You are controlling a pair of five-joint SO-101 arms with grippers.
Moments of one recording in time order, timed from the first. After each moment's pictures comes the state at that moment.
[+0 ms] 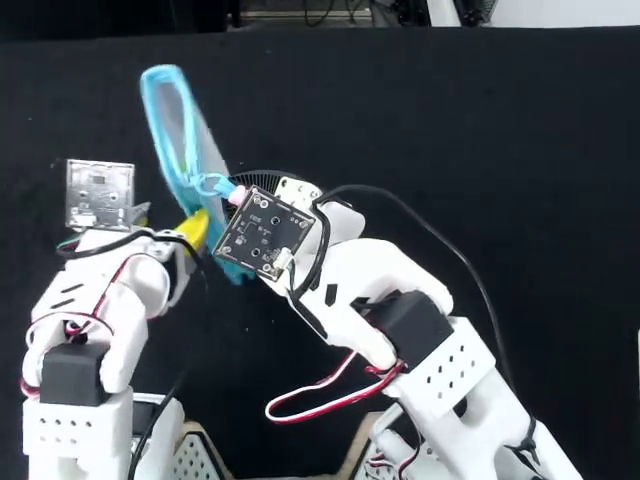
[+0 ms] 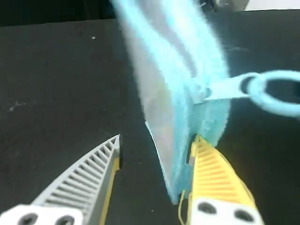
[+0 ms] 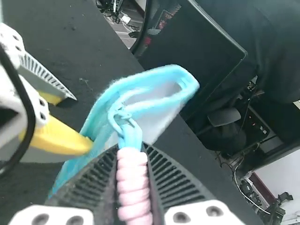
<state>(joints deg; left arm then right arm) -3.0 -74.2 49.2 61.0 -2.9 -39.5 -49.3 35.5 41.1 32.1</state>
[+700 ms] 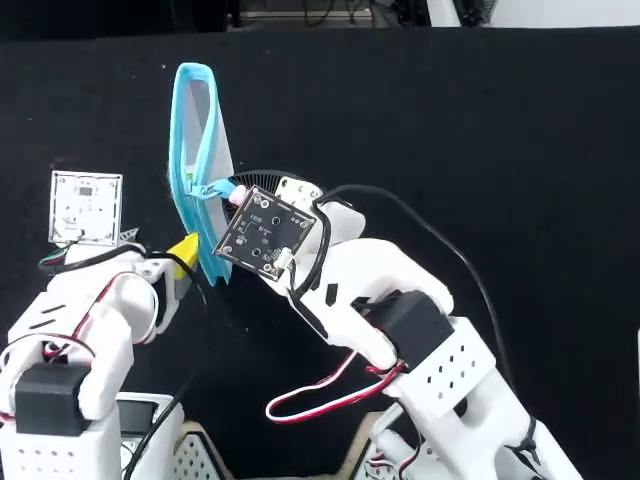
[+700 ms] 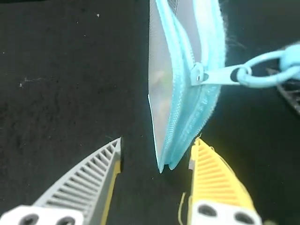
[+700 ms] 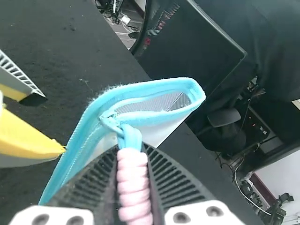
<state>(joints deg) -2.2 -74.1 37.9 78.6 -2.9 -39.5 -49.3 35.5 41.1 32.1</state>
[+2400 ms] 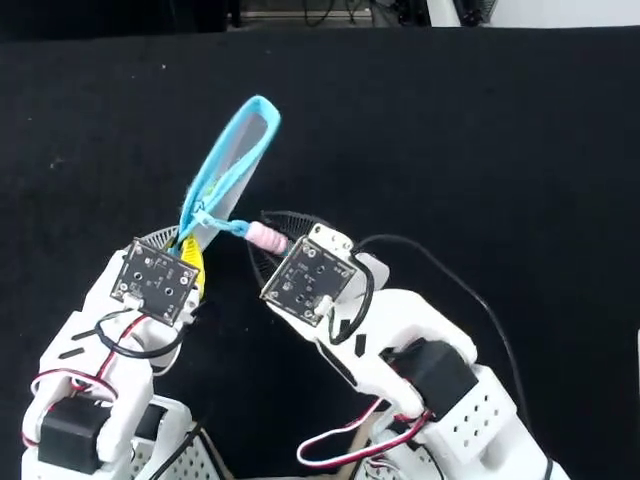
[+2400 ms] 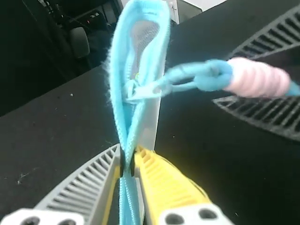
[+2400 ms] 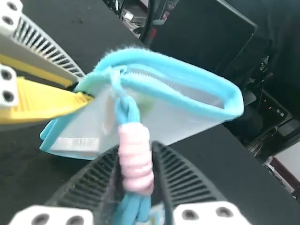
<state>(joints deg) 7.8 -92.1 55.1 66.6 -20.8 -40.1 -68.2 53.2 43.8 26.0</state>
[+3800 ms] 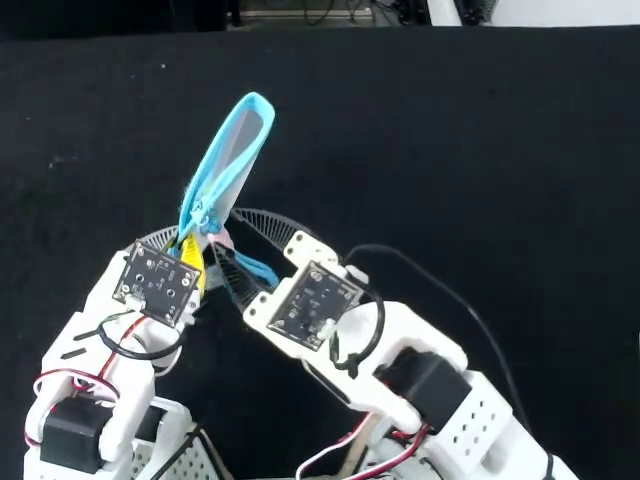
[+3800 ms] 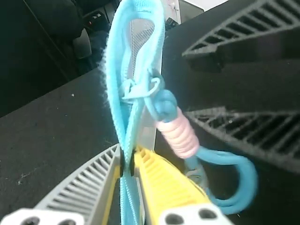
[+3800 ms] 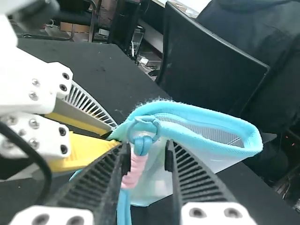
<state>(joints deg) 7.8 -92.3 57.2 66.1 -20.8 -46.9 -69.9 55.3 34.8 20.9</state>
